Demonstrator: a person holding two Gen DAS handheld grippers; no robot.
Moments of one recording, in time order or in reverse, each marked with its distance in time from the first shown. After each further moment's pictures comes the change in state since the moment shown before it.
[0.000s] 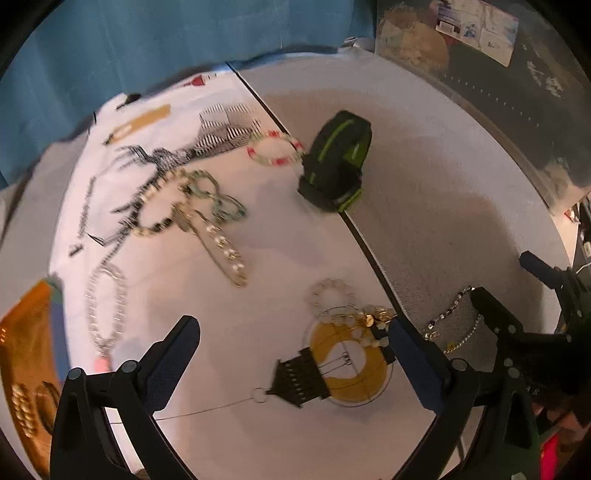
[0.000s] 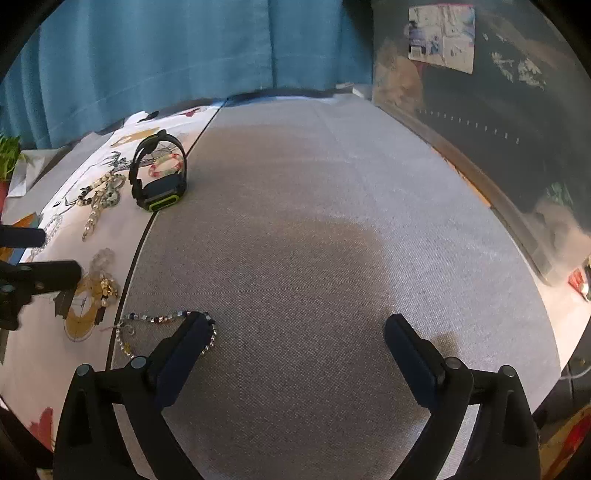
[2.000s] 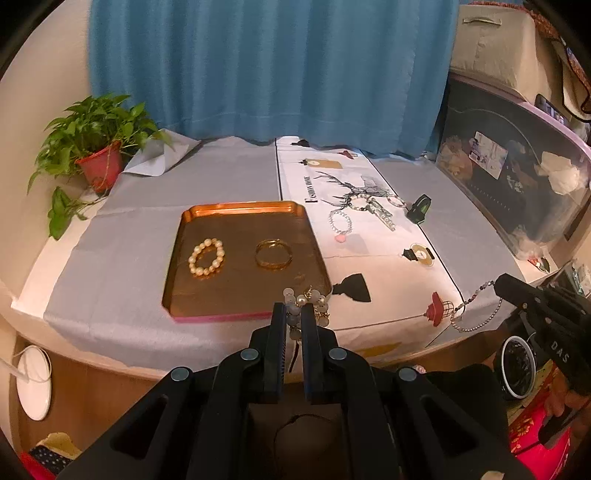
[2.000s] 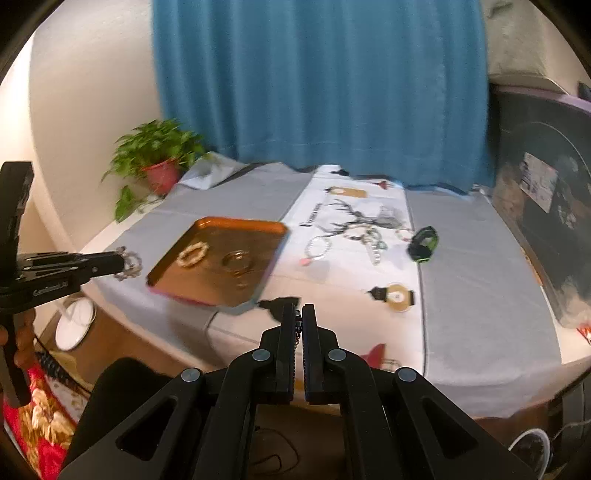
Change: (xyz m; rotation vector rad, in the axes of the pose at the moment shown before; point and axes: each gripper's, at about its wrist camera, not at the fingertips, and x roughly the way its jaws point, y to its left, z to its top) left arm -0.295 0.157 -0.256 -0.286 -0.317 0.121; right arm -0.284 0.207 -0.062 -0.248 -0.181 0.368
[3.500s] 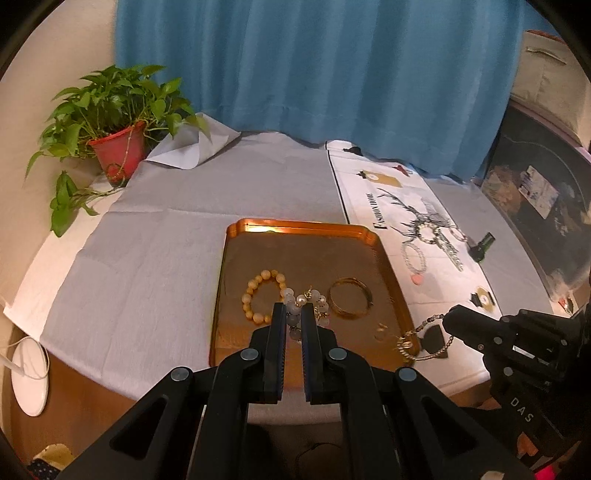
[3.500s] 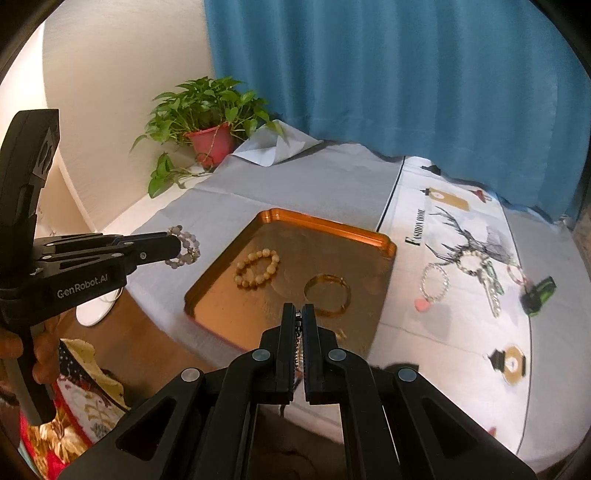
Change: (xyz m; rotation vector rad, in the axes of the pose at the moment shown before) left arm 0.090 0.104 0.058 -0.099 0.018 0.039; right arm 0.156 0.112 0.070 -0.109 0.106 0.165
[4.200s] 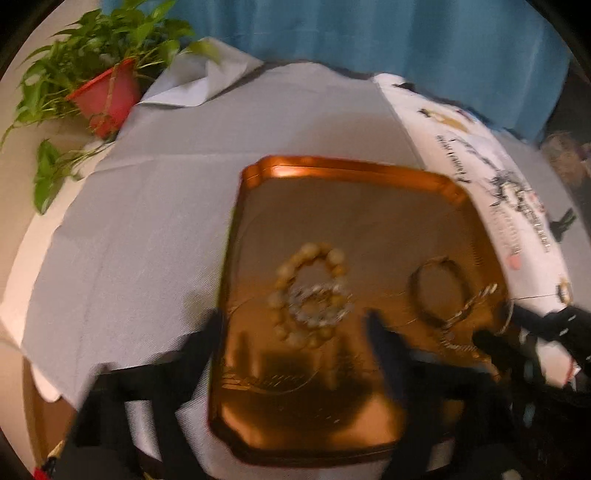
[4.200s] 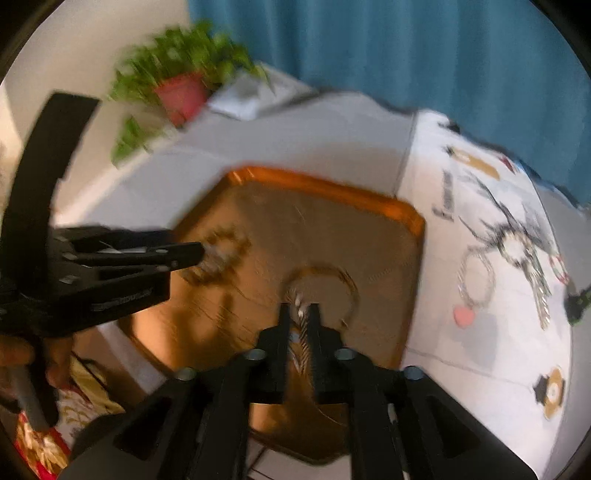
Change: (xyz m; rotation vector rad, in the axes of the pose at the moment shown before) left arm 0.127 0.025 -0.002 -0.002 0.194 0.162; right arm 0.126 -0.018 0.002 0.002 0.180 -0.038
